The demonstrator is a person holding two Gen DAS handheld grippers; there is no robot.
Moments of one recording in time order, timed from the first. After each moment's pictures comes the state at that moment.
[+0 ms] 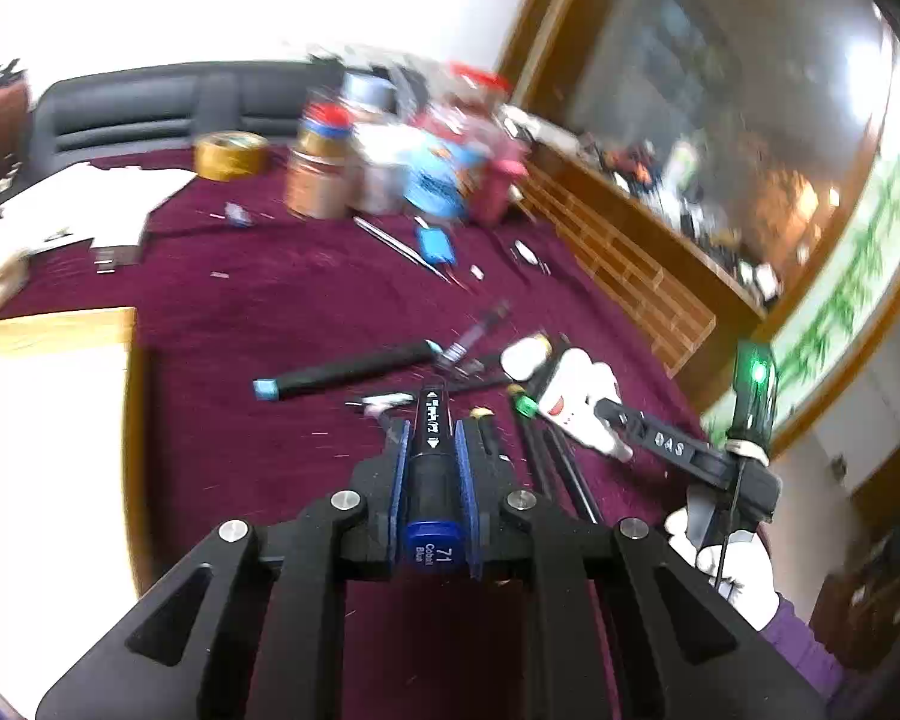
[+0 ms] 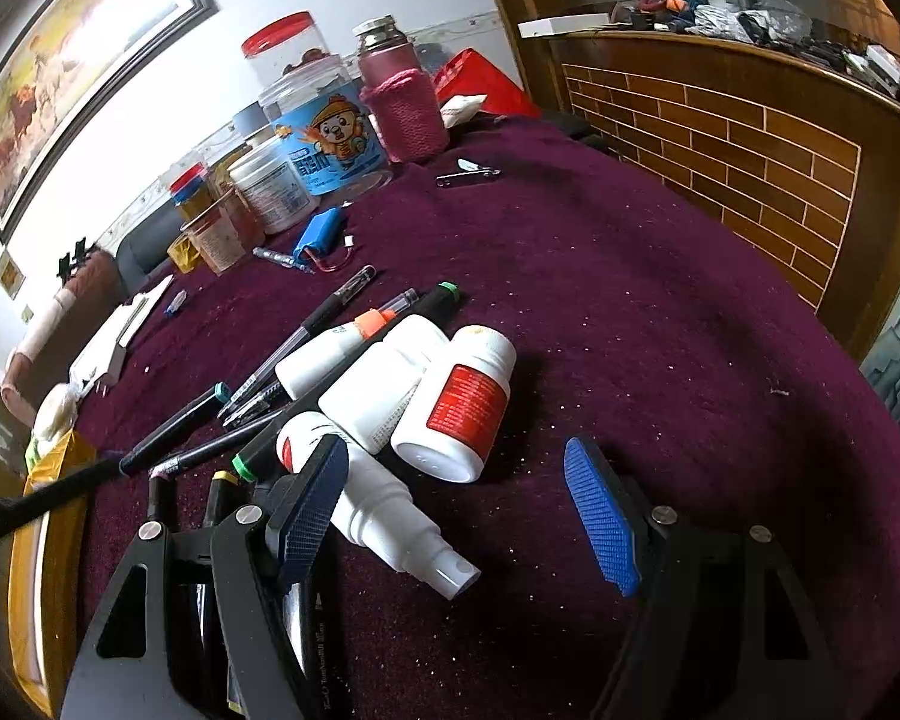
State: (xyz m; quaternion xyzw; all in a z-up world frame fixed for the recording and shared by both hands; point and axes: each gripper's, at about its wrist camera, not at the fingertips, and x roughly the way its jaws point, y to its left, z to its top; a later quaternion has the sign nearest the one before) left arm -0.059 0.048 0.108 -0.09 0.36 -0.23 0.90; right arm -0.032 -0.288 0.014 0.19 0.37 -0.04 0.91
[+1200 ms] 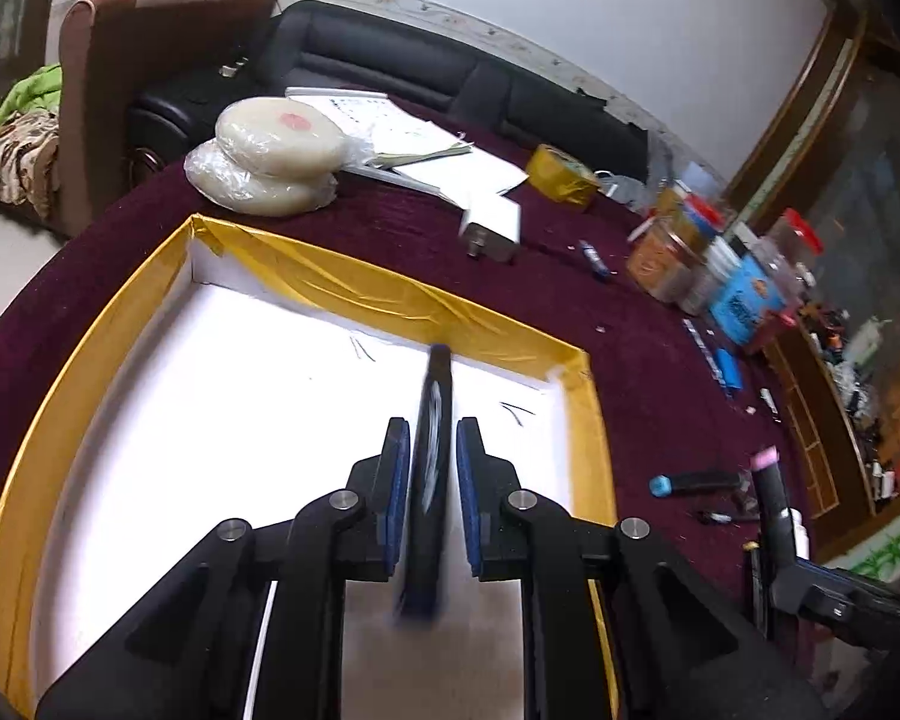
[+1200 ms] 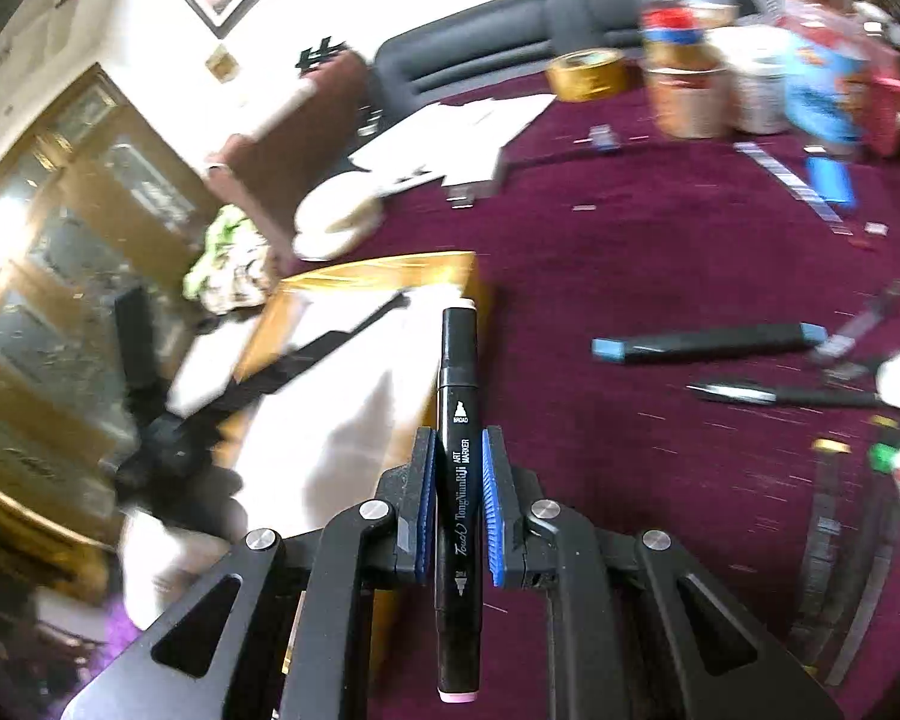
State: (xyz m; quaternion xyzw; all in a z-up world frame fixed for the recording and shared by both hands) left arm 0.009 0.236 0.032 -0.21 0.39 0.01 0.90; right arm -0.002 -0.021 0.085 0.10 0.48 0.28 0.83
